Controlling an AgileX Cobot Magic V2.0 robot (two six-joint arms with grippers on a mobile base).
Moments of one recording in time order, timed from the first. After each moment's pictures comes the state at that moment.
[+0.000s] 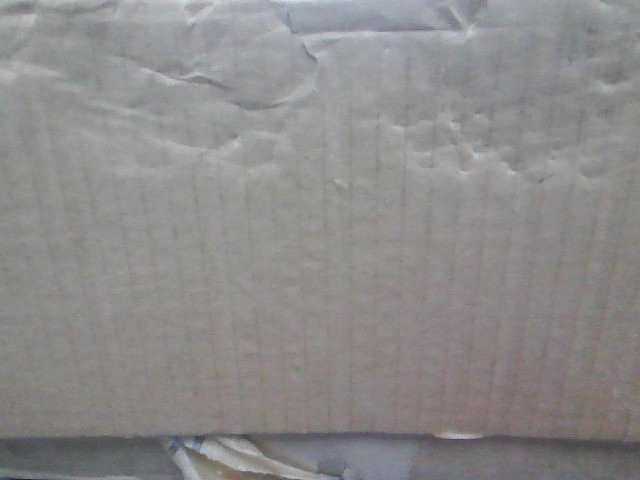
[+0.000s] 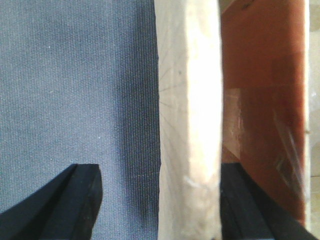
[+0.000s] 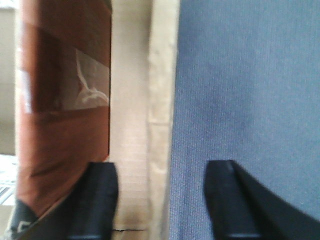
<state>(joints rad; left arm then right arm) -0.51 1.47 -1.36 0.15 1.22 -0.51 0.38 1.29 -1.20 -0.03 1.23 0.45</state>
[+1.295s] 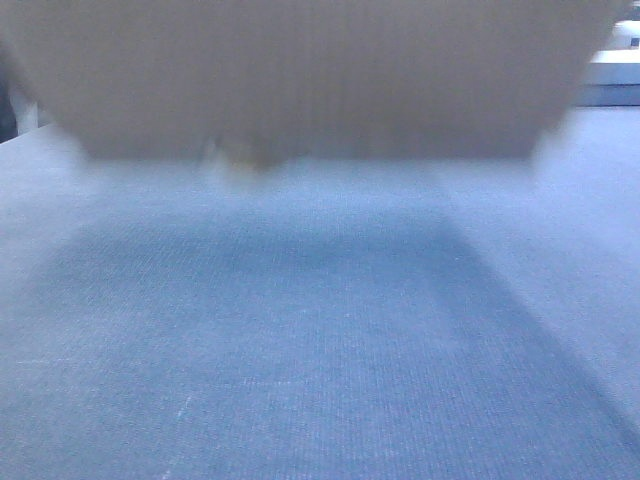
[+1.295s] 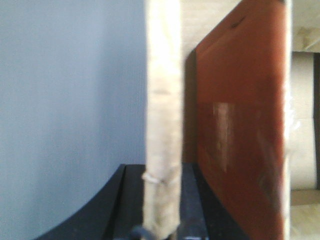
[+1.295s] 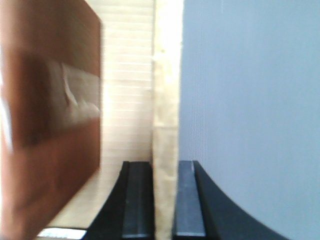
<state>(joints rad) -0.55 1.35 -1.48 0.62 0.88 -0.71 0.48 1.30 -1.42 -0.48 0.90 0.60</state>
